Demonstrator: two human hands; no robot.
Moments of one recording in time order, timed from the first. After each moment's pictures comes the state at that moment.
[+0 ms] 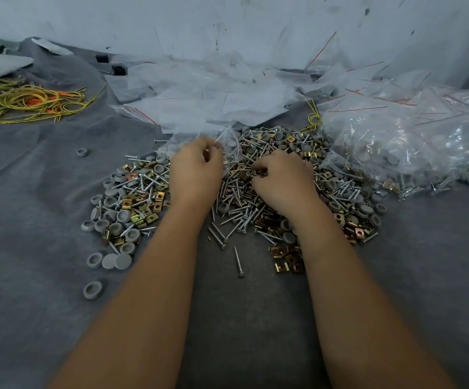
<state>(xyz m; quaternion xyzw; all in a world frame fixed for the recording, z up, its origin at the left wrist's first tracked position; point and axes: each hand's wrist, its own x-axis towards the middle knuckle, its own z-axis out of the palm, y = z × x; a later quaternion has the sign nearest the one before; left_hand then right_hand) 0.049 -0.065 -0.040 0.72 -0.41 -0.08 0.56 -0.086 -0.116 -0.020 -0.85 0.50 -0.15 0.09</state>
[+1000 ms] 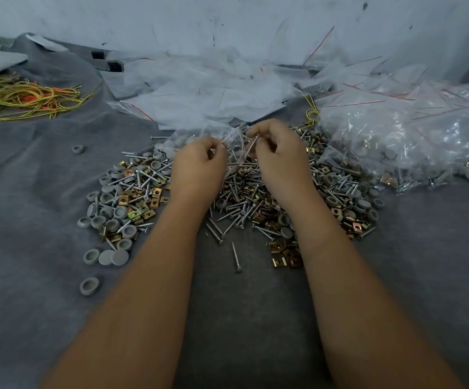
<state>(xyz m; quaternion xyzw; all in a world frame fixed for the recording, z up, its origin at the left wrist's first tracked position) 0.044 -0.062 -0.037 0.71 -0.46 -0.10 0.53 -0.081 -0.107 -0.014 -0.74 0.36 -0.46 0.33</state>
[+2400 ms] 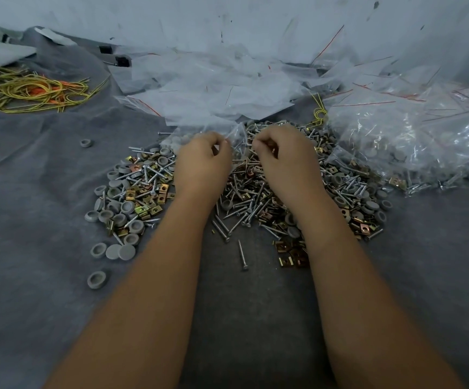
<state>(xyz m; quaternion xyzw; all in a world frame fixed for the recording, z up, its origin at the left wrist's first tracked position) 0.047 -0.062 -0.038 0.72 -0.44 -0.10 0.53 -0.083 -0.111 -0.015 -0.83 0.38 -0.38 0.13</state>
